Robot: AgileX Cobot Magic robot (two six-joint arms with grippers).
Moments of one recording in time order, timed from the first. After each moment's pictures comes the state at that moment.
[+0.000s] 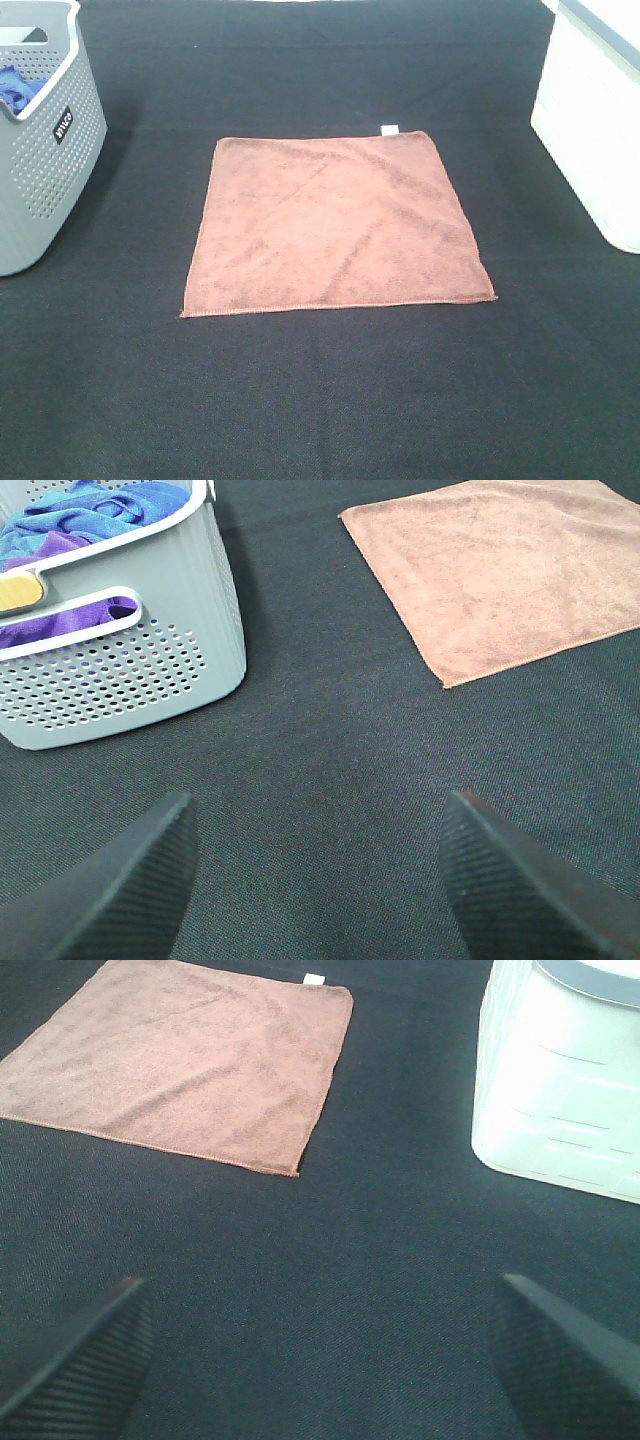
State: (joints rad) left arm -0.01 0.00 -0.50 -0.17 1.06 0.25; right arm 0.05 -0.01 -0.51 0.18 1.07 -0.24
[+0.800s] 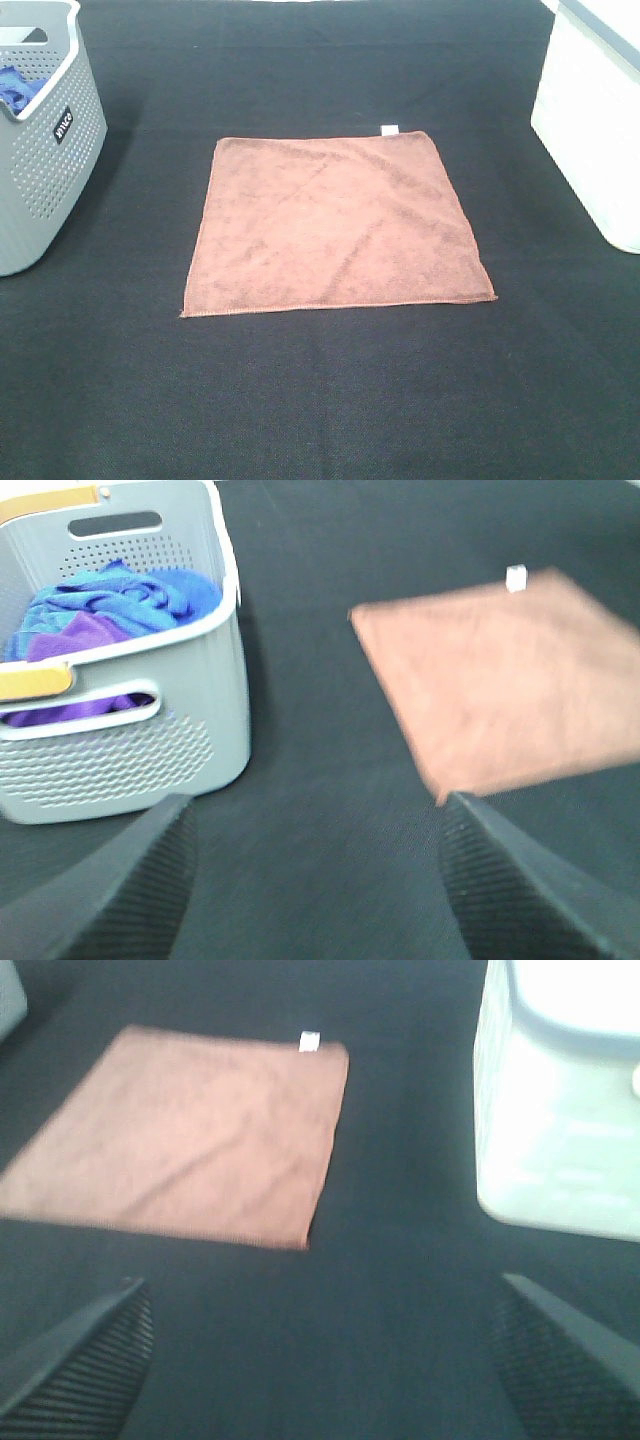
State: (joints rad) left arm -0.01 0.10 -0.52 -0.20 0.84 0.15; right arm 0.05 0.10 -0.55 0.21 0.92 -0.15
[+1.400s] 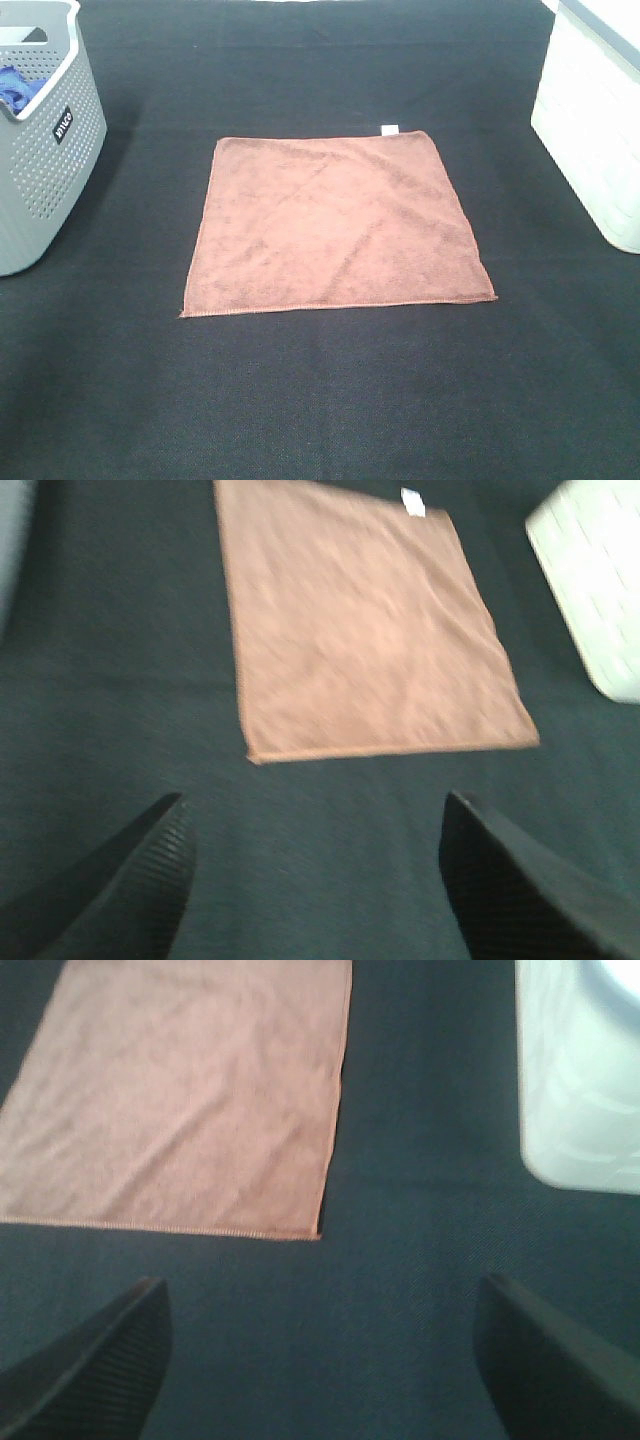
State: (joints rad) left arm -0.01 0.84 -0.52 -0.82 0.61 0.38; right arm 0.05 0.90 -0.81 0.26 0.78 -0.13
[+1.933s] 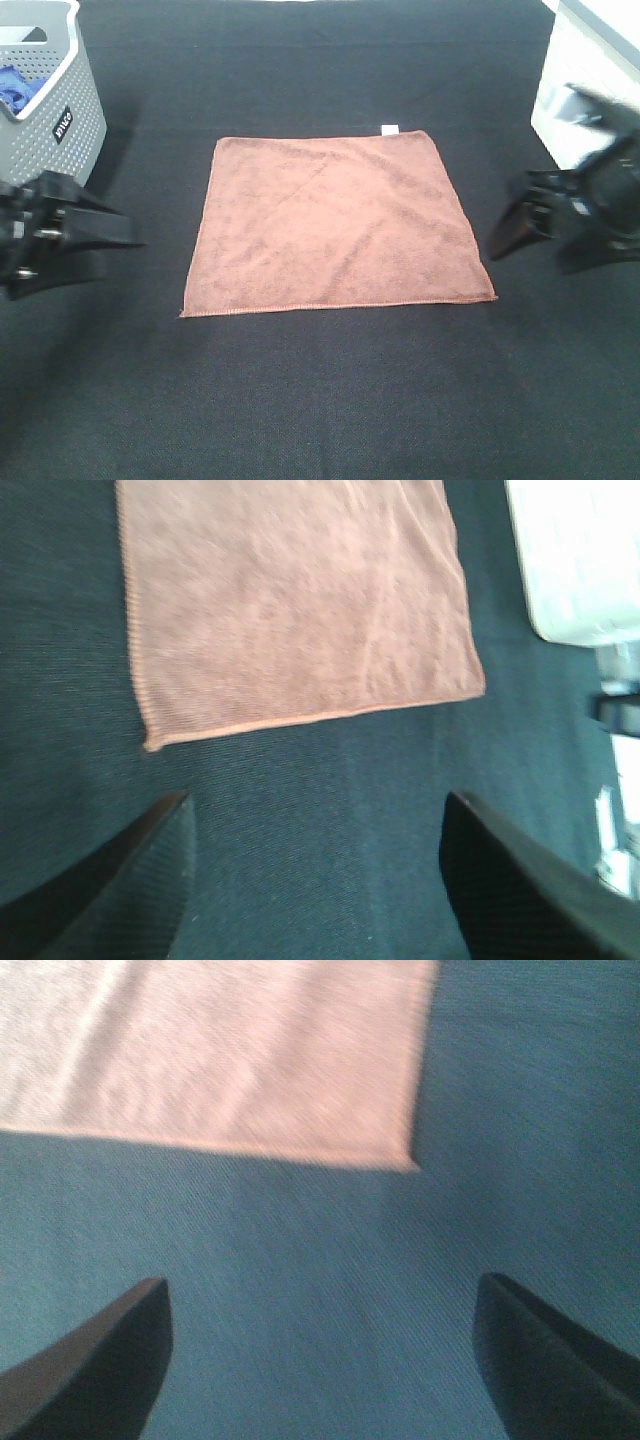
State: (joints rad) left arm -0.01 1.55 -0.57 -1.54 0.68 1.14; right arm 0.05 1.63 -0.89 0.60 0.68 -0.40
